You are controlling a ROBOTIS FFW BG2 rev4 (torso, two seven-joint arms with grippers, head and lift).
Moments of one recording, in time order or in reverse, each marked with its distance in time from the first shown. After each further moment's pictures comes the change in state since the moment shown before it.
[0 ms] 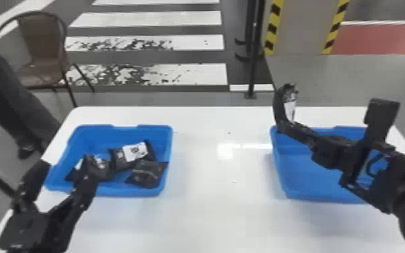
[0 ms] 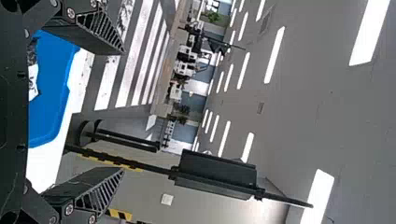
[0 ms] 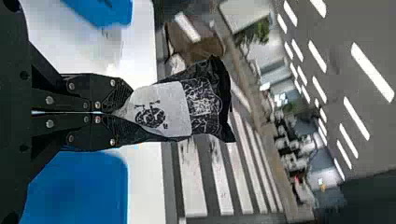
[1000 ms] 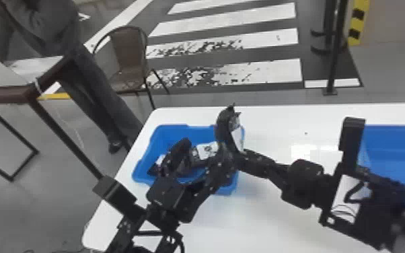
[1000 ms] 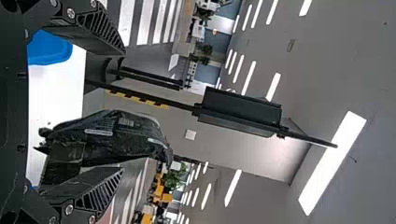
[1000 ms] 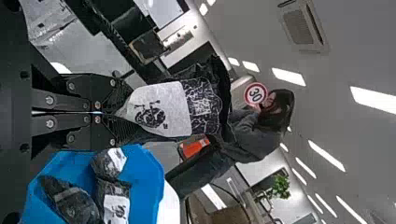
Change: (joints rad) left arm -0.143 0.048 -0.099 0.000 -0.035 0.221 -0.145; right arm -0.100 -0.056 0.550 0.076 -0.281 -0.210 0.132
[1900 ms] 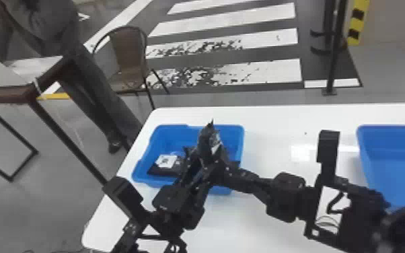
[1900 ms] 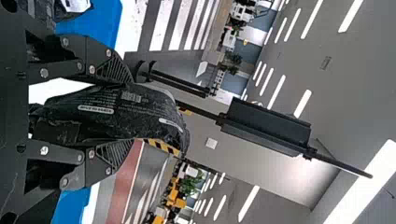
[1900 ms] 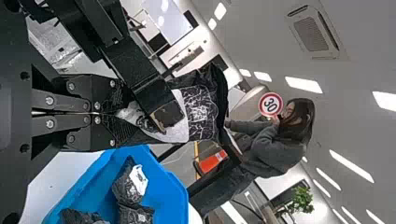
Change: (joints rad) left arm 0.024 -0.003 0.003 -0.027 0.049 0.146 0.072; right arm -0.028 -0.007 0.088 0.032 -0.046 -0.001 -0.001
